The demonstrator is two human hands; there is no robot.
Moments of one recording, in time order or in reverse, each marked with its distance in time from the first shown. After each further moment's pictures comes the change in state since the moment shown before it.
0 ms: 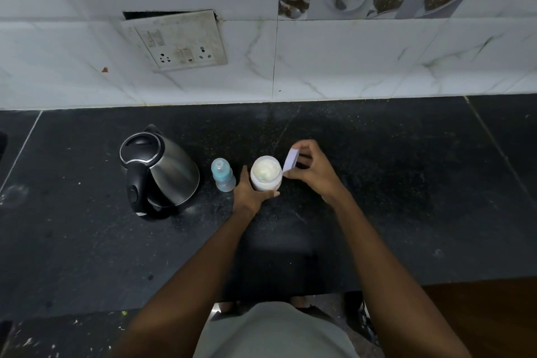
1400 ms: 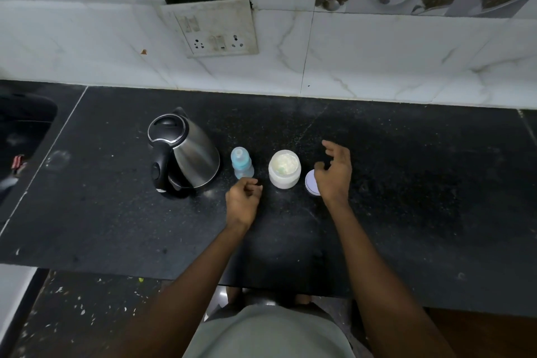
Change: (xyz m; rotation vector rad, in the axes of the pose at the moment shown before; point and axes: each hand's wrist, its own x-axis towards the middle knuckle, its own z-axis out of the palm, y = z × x) left_hand -0.042 -0.024 -0.032 -0.020 0.278 0.012; right_hand 0.013 0.036 0.025 -0.297 0.491 -0.186
